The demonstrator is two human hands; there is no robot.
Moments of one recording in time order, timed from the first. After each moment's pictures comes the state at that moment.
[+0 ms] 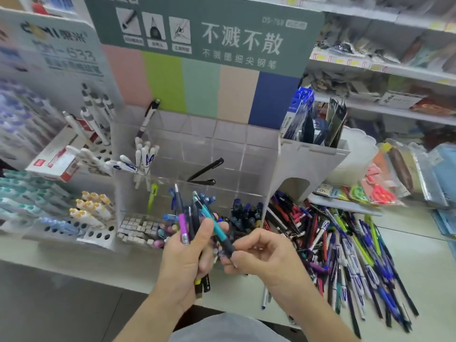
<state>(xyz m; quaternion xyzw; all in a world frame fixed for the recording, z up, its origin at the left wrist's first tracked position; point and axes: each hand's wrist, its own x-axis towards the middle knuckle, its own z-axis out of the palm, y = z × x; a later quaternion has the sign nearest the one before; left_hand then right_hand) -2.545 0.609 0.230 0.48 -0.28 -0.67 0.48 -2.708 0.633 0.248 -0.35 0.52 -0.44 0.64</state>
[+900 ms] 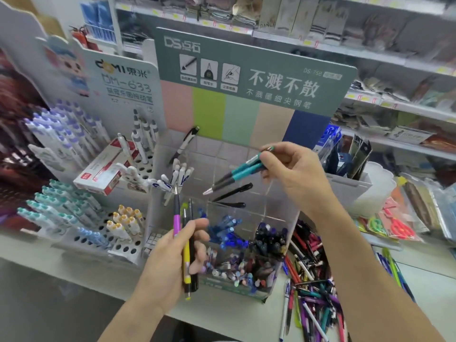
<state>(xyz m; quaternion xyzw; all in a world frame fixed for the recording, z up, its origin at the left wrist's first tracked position) -2.473 0.584 0.257 0.44 -0.21 -0.71 0.50 -2.693 0.487 0.330 -0.57 0.51 -0.49 0.43</state>
